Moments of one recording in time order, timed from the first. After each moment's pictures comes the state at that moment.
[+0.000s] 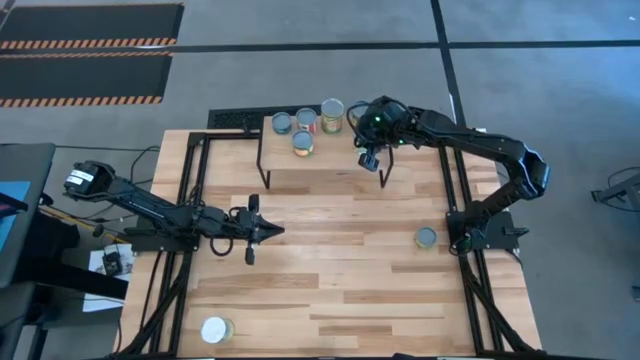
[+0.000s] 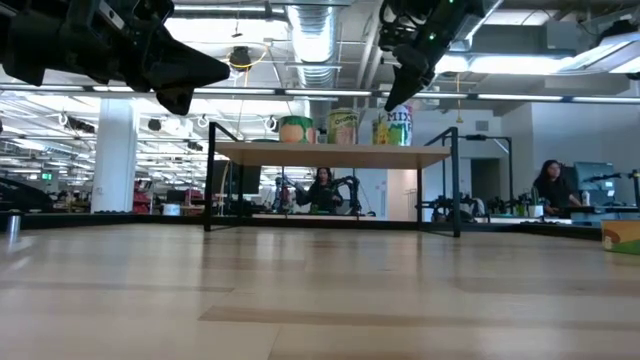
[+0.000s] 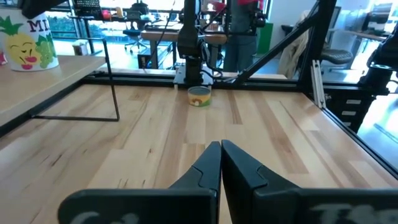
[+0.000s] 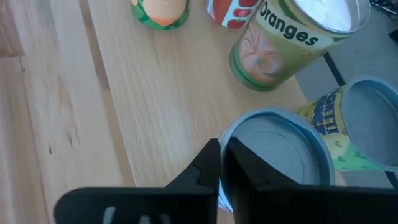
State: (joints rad) left arm -0.25 1.08 0.24 0.73 -0.25 -0.08; right arm -0.48 1.50 1.39 -0.73 0.10 -0.24
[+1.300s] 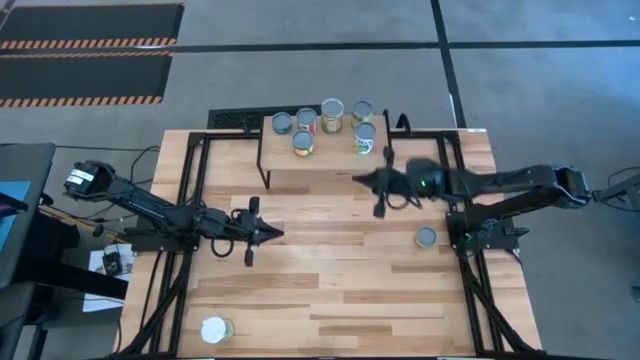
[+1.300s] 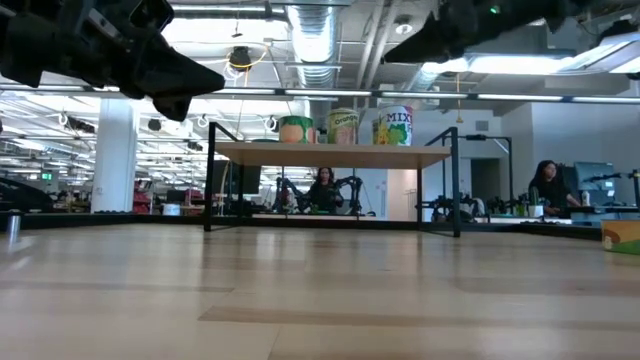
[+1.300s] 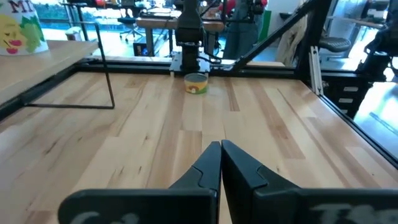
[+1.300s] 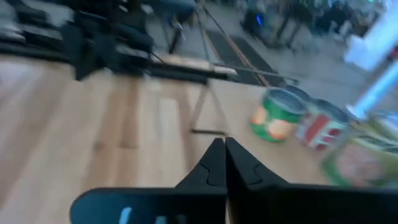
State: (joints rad) left arm -0.25 1.08 0.24 0.68 -0.23 -0.09; right arm -0.12 1.10 0.77 0.07 0.18 -0.23
